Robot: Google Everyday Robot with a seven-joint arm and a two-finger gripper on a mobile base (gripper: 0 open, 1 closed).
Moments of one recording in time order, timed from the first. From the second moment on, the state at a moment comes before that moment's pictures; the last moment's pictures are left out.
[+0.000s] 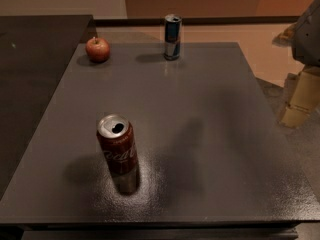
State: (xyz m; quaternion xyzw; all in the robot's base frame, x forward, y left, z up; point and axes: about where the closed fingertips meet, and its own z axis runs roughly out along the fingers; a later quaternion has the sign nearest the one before) arm 0.438 -0.217 0.976 -0.60 0.78 -0.03 0.16
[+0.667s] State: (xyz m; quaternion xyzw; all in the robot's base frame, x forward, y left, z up) arm 0.450 -0.209 0.984 -0.60 0.78 -0.02 0.17
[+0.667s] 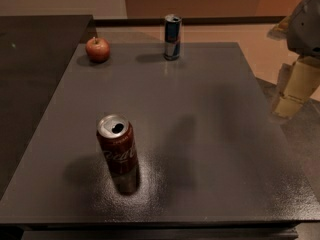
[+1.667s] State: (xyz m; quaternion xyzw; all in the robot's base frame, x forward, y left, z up) arm 0.553 -0.117 0.977 -0.59 0.77 0.00 0.26
